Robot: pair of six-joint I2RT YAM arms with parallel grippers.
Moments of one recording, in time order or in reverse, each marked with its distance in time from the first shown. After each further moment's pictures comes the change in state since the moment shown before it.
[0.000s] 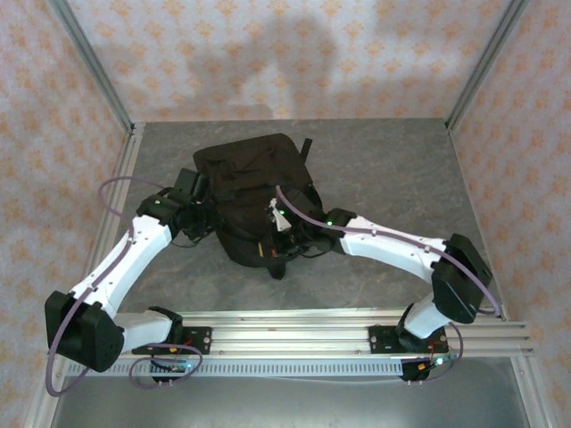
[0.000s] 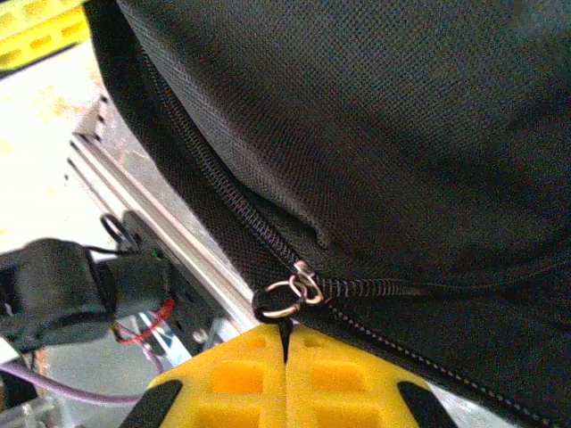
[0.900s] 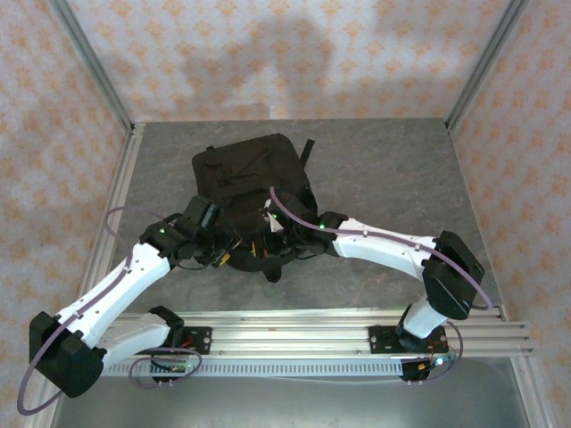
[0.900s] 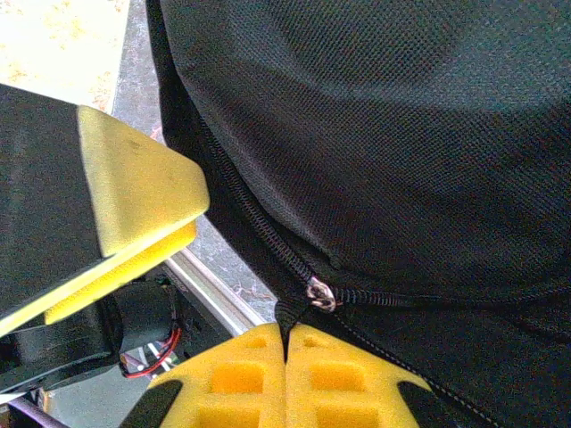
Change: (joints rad) left arm -0.204 -0.163 -0.194 0.058 0.082 -0.430; right arm 0.029 0.032 -0.006 0.062 0.053 0.055
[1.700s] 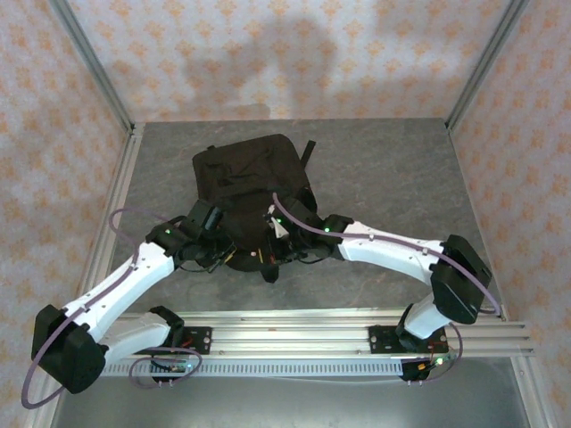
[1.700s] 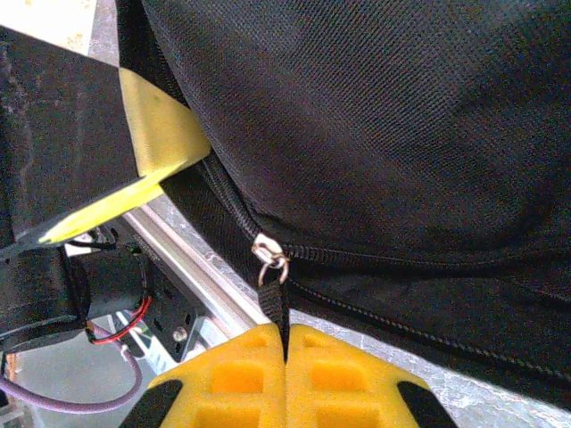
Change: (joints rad) left arm 0.011 0.023 -0.037 0.018 -0.031 0.042; right arm 0.005 -0.055 -0.038 -0.071 0.009 -0.070
